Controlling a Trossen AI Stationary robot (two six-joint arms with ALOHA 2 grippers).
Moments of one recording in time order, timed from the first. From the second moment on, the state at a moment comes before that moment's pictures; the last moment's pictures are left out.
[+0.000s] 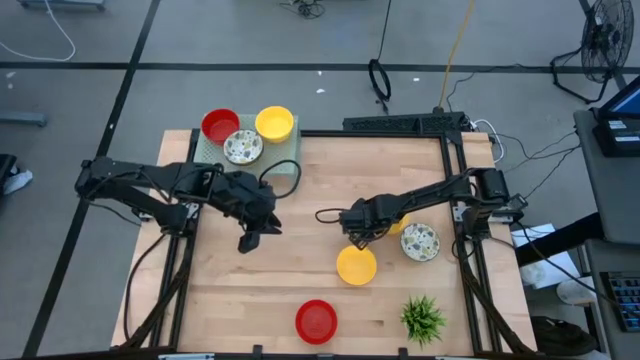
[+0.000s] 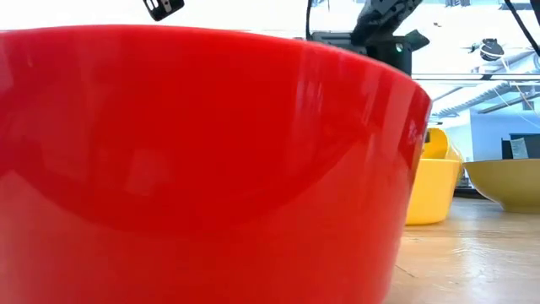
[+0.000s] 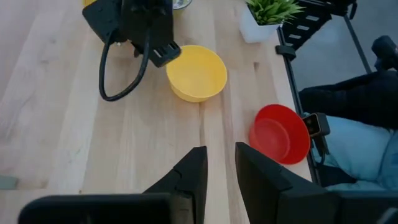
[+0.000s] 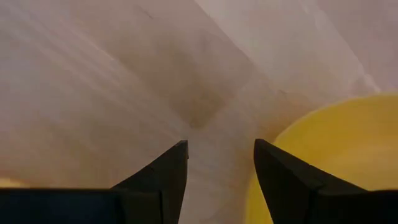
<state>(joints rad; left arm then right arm) -0.12 1.22 1.24 -0.75 0.15 -0.25 0.05 1.83 1.12 -0.89 0.18 0.86</state>
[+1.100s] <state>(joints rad) -0.13 1.22 1.24 -0.75 0.12 -0.21 -0.04 1.46 1.03 -1.24 0.34 1.14</state>
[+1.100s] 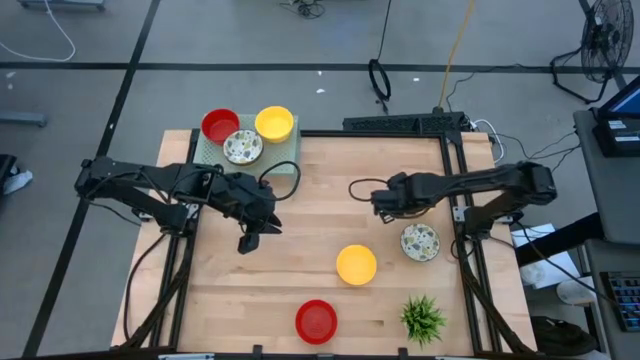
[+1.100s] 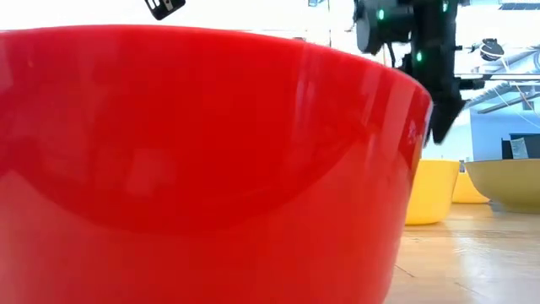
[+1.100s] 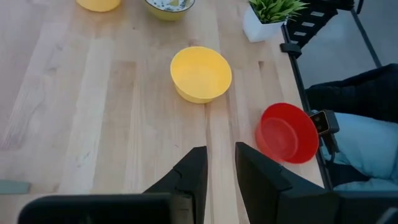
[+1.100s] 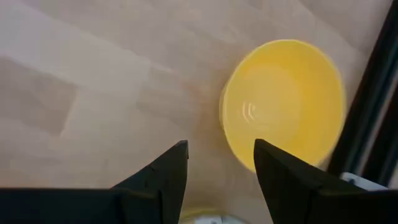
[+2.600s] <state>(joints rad) -0.13 1.22 1.24 -0.75 0.12 -0.18 -0.03 1.46 0.70 0.01 0.09 0.78</state>
